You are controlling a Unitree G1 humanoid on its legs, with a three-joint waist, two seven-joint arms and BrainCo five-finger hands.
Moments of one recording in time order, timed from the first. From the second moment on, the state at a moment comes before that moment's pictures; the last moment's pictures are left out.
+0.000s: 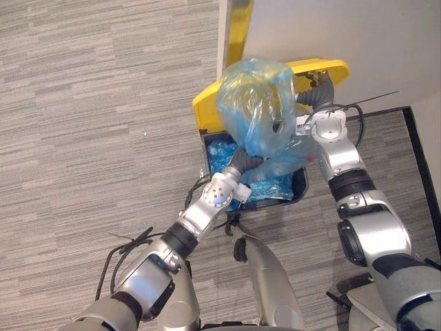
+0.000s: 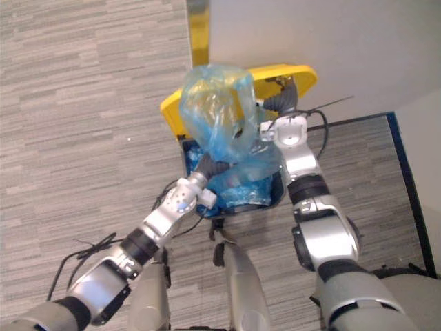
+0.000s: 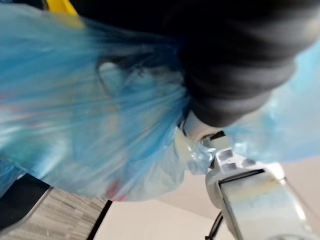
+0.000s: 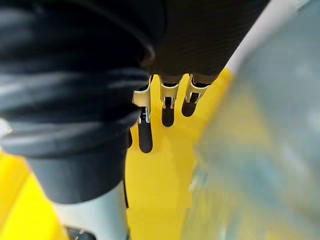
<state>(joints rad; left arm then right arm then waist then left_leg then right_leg) -0.74 0.07 -0.57 0.51 -0.17 -0.14 0.15 -1.00 -0.38 0.16 0.65 0.14 0.01 -0.26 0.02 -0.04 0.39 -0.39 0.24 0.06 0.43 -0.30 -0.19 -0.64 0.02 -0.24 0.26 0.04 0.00</state>
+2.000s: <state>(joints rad) 0.02 0.13 0.13 0.97 0.09 0.01 0.12 0.00 -0.11 0.04 0.70 -0.05 0.01 -0.11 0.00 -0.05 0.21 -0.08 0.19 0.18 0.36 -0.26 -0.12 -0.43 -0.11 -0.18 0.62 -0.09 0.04</state>
